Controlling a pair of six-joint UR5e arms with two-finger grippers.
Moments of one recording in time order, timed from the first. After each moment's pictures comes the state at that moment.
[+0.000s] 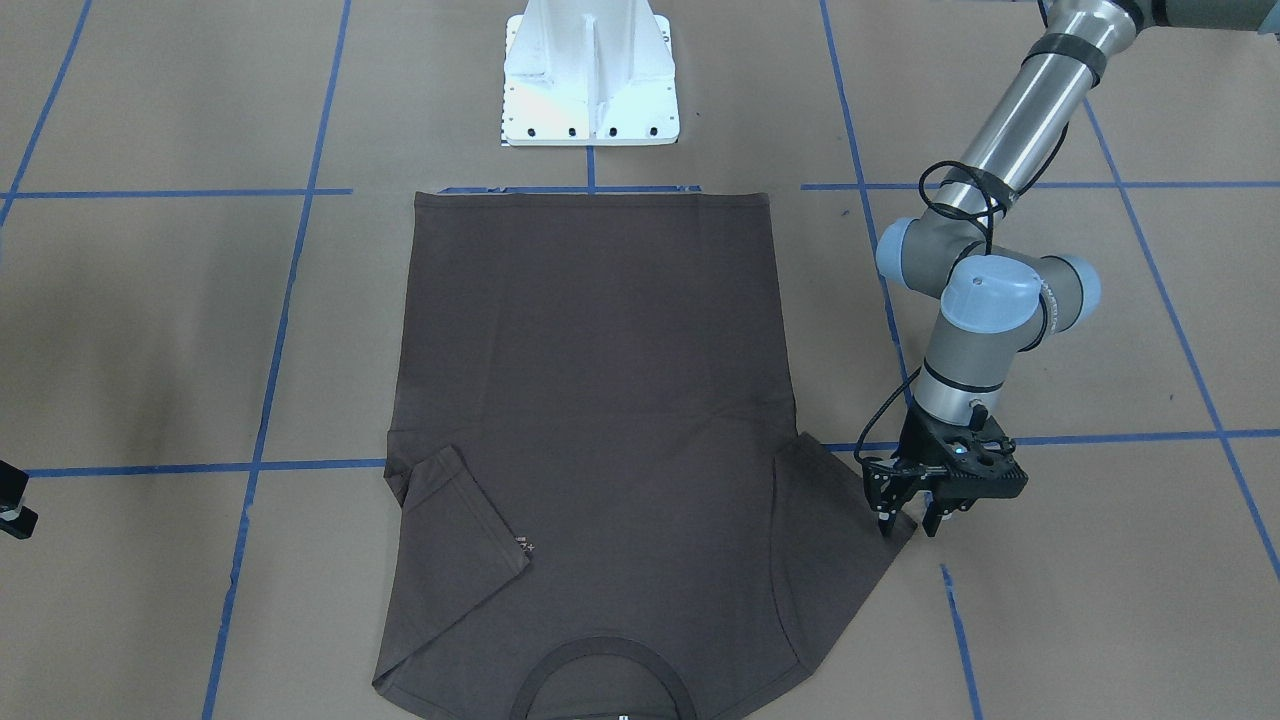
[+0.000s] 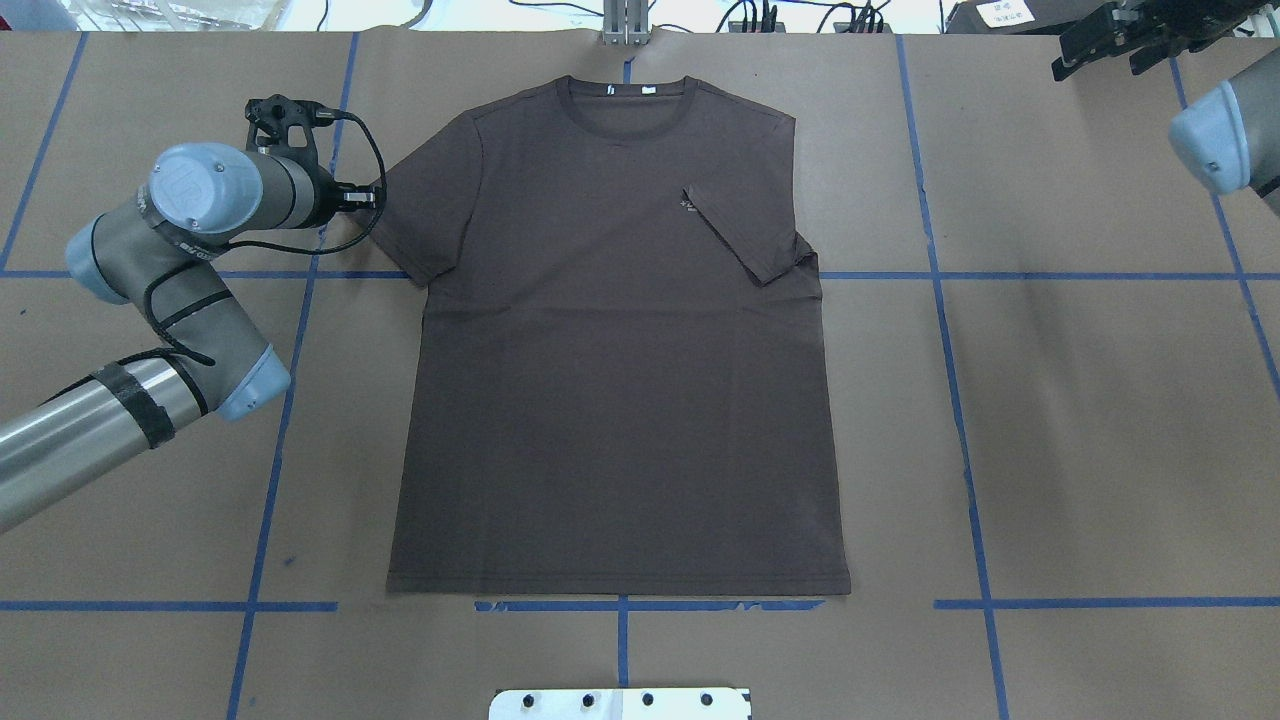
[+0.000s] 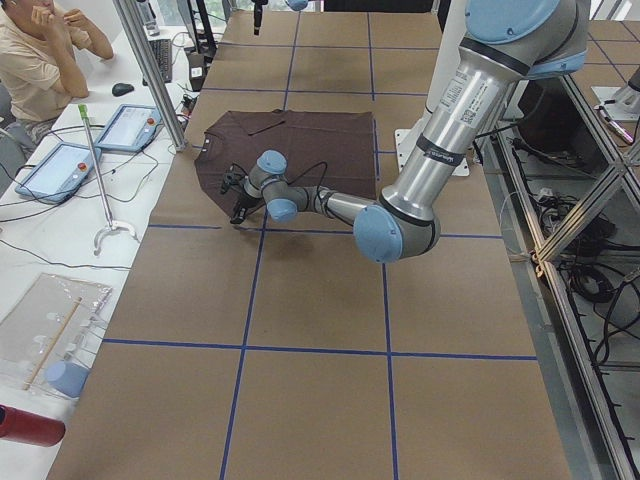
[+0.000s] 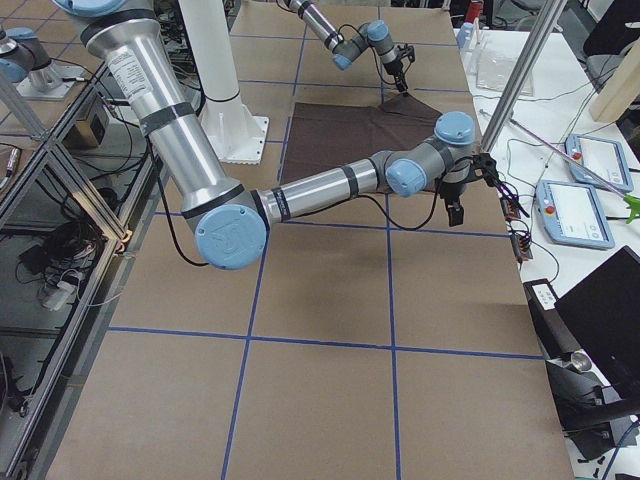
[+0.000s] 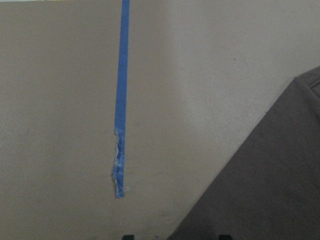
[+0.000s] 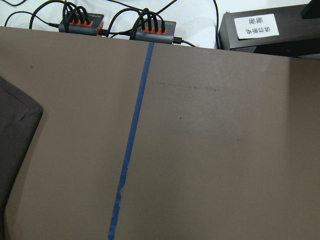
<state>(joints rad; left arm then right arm) -0.81 -2.11 -1.15 -2.42 -1.65 -1.01 1.27 -1.09 1.42 -1.27 2.25 0.49</state>
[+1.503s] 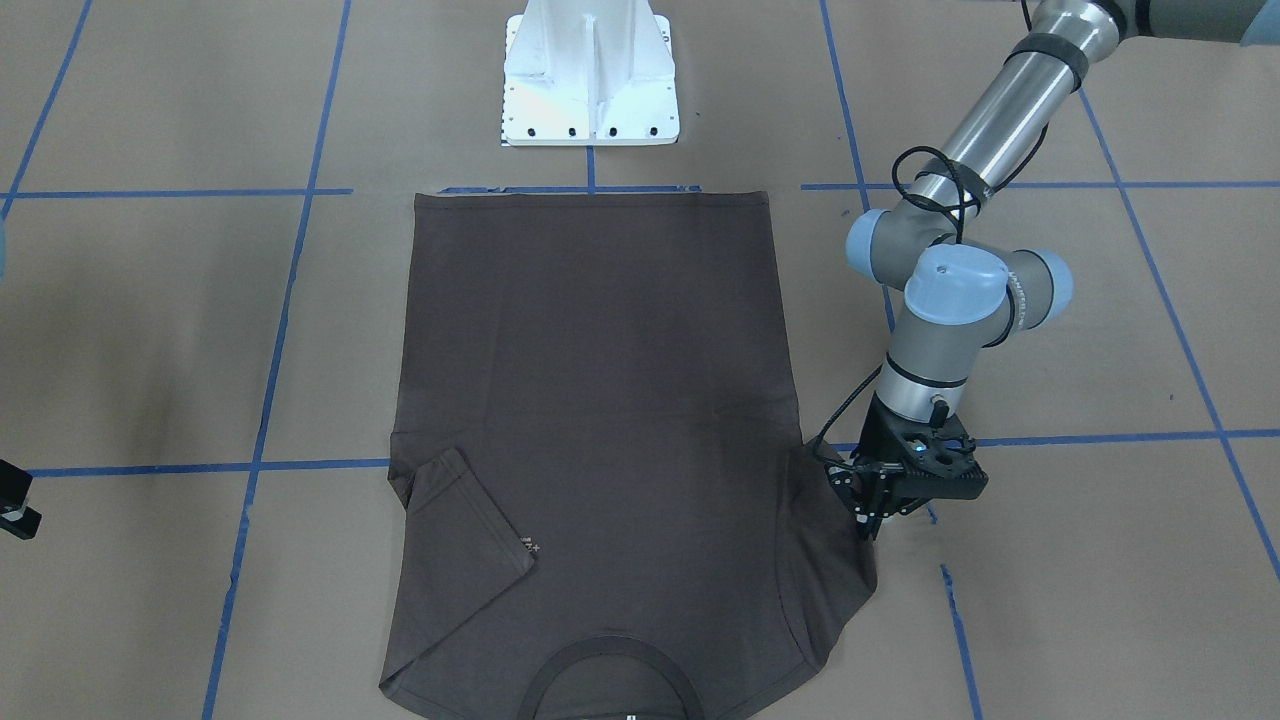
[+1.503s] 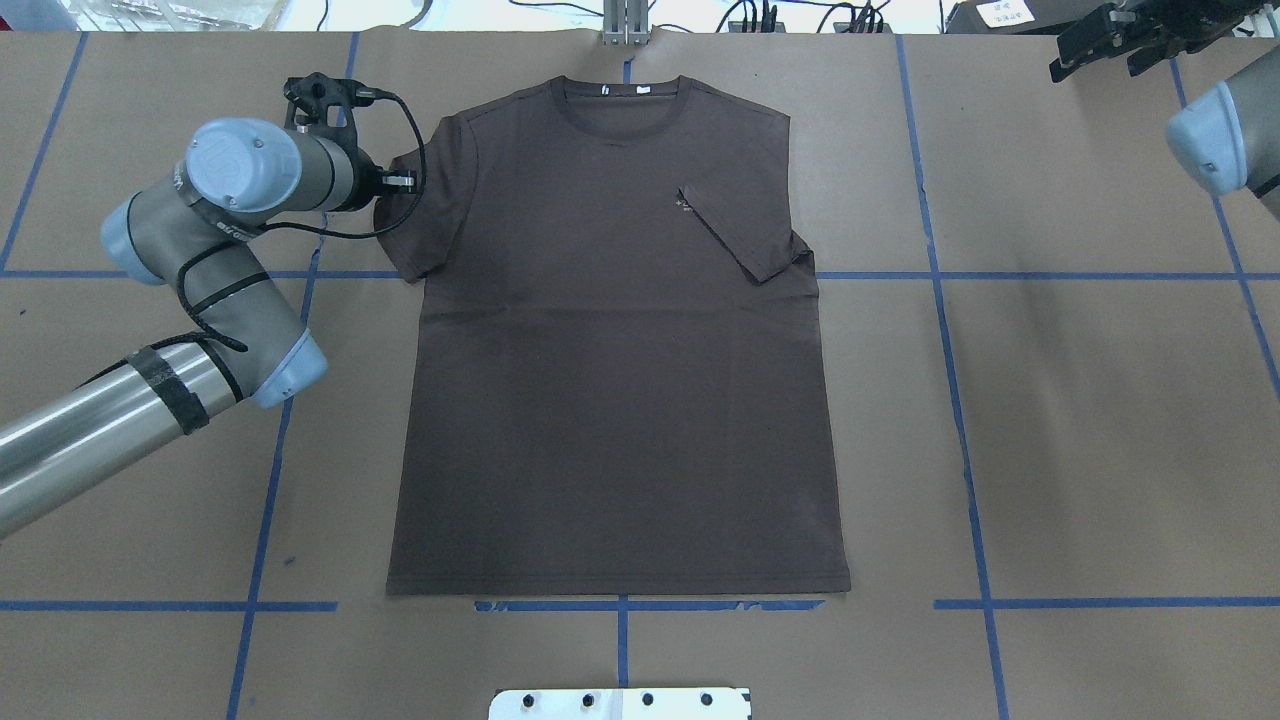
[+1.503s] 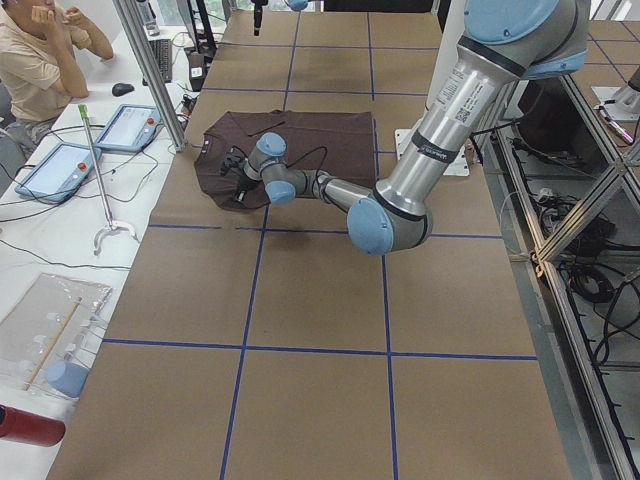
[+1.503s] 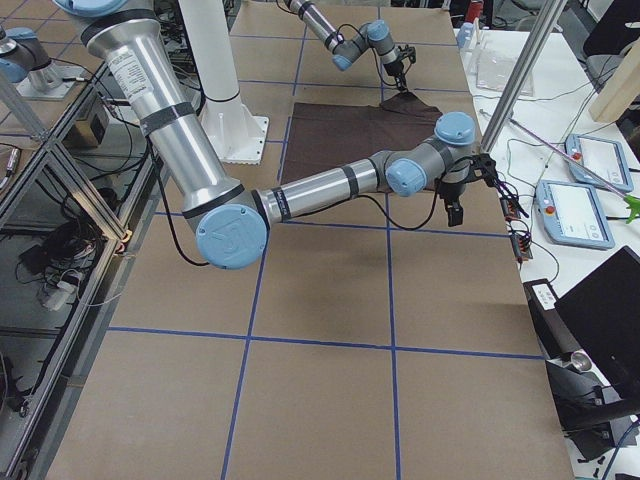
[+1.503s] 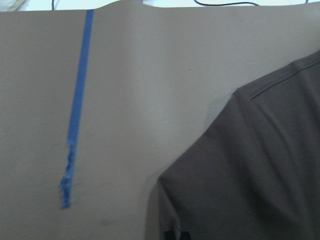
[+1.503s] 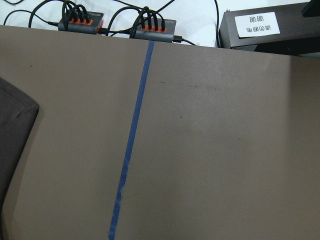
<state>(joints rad) -0.80 -2.20 -1.20 -2.30 -1.66 -1.01 1.27 -1.09 1.42 -1.27 2.25 0.50</state>
